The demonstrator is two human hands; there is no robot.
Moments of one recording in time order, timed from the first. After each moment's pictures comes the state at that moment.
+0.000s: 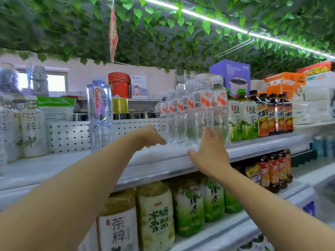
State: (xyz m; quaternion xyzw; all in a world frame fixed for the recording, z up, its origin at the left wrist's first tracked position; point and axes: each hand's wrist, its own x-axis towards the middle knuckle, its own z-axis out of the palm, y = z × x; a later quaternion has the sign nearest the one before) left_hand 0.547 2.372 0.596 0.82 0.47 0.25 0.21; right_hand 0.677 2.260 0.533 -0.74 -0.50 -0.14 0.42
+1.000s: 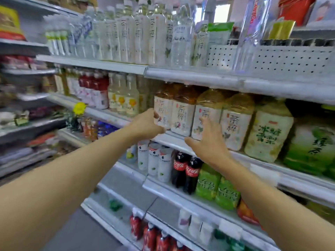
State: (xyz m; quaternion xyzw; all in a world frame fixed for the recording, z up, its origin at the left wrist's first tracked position) left_hand 0.322 2.121 0.413 0.50 0.78 0.35 0.14; right_hand 0.495 2.188 0.377 -0.41 -0.84 0.15 0.33
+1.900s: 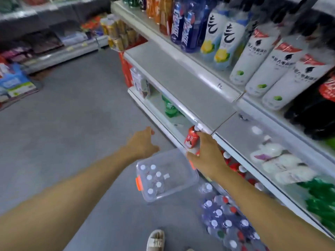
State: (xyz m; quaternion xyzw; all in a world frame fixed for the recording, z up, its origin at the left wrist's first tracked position) left_hand 0.104 1.972 0.042 0.30 0.88 0.16 0.34; right_hand 0.266 2.099 0.022 -0.36 -0.88 0.32 0.02
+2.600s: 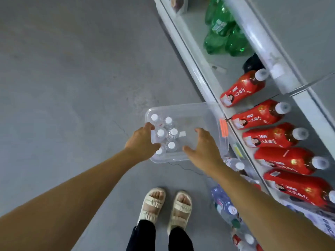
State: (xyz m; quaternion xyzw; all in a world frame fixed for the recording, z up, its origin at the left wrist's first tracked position) left_hand 0.113 1.915 -0.285 0.13 0.89 0.16 0.41; right_hand 0.226 2.068 -0.298 -0.31 -0.86 0.36 -0.18
